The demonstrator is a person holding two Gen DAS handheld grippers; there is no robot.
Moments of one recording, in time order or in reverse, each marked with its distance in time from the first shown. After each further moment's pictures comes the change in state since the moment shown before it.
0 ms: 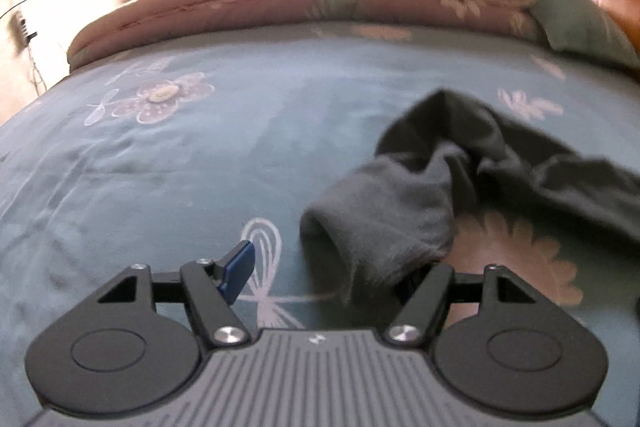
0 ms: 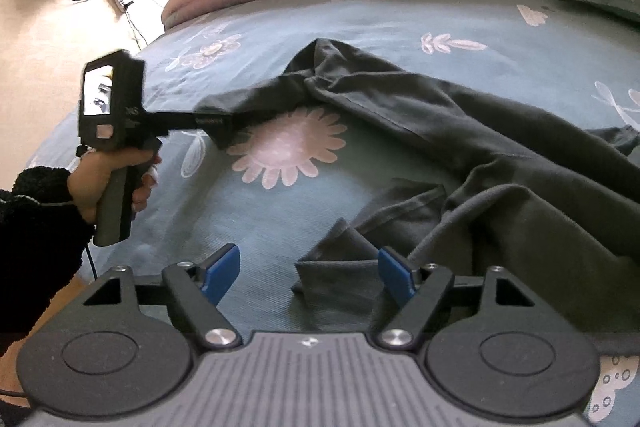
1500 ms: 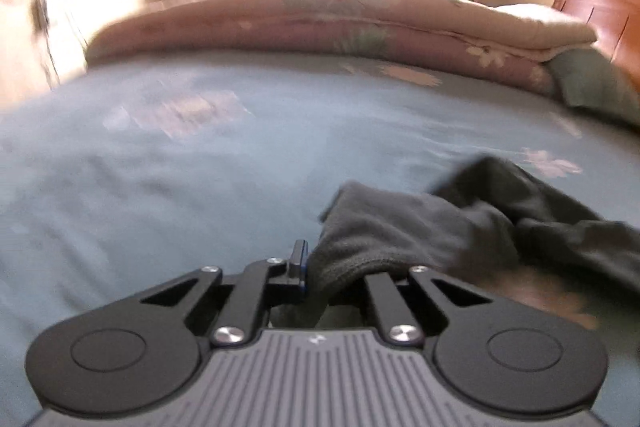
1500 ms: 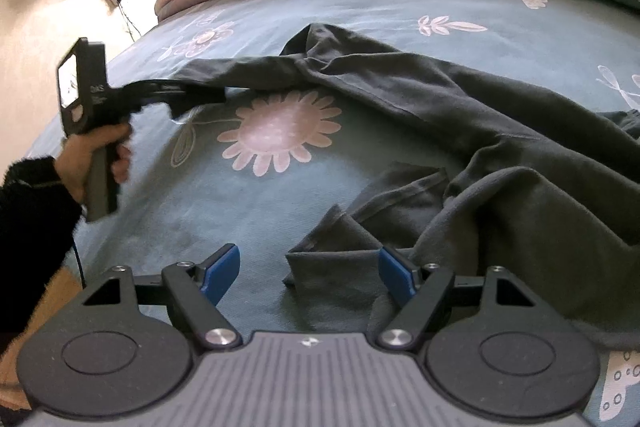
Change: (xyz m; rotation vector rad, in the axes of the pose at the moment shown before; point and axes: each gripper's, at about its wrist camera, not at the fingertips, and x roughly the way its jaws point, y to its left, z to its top) left arm 0.006 0.060 0.013 -0.076 -0.089 0.016; right arm 0.014 -0.006 -0.004 0.010 0.027 -0.007
